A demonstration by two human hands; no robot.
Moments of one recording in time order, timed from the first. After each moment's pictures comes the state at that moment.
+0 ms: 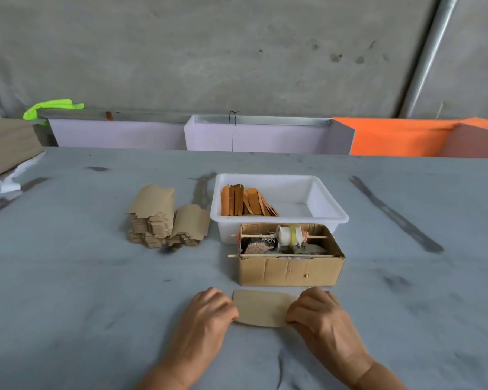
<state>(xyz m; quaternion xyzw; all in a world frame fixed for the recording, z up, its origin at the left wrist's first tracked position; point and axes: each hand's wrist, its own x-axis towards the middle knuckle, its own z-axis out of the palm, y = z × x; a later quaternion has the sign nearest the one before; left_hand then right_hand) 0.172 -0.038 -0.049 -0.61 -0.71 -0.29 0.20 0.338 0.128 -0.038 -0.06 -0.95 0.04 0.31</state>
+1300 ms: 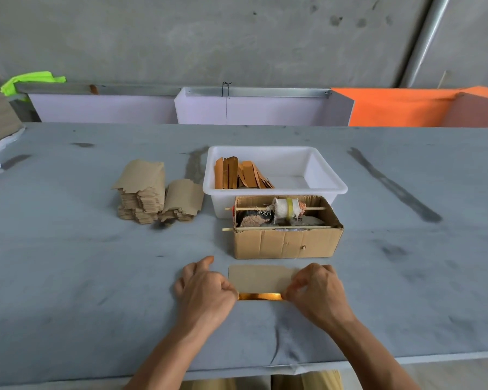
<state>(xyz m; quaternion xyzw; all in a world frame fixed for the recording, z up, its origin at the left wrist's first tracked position) 0.182 -0.009 -0.056 -0.30 -0.92 -0.24 -0.09 0.319 0.122 -0.042 -0.40 -0.88 0.21 0.14</state>
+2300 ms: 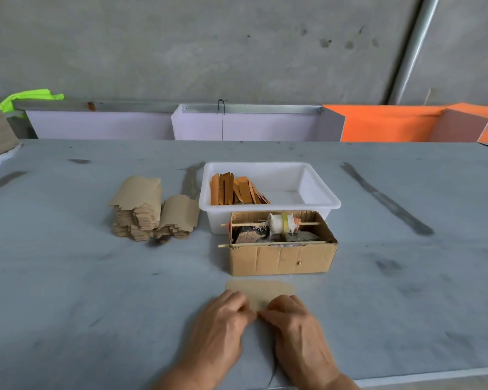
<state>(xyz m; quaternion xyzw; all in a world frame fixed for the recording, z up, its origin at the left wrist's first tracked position) 0.209 -0.021 -0.057 -0.60 -0.76 -0.23 0.10 0.325 0.085 -0.059 -0.17 -0.94 0.13 0.28</state>
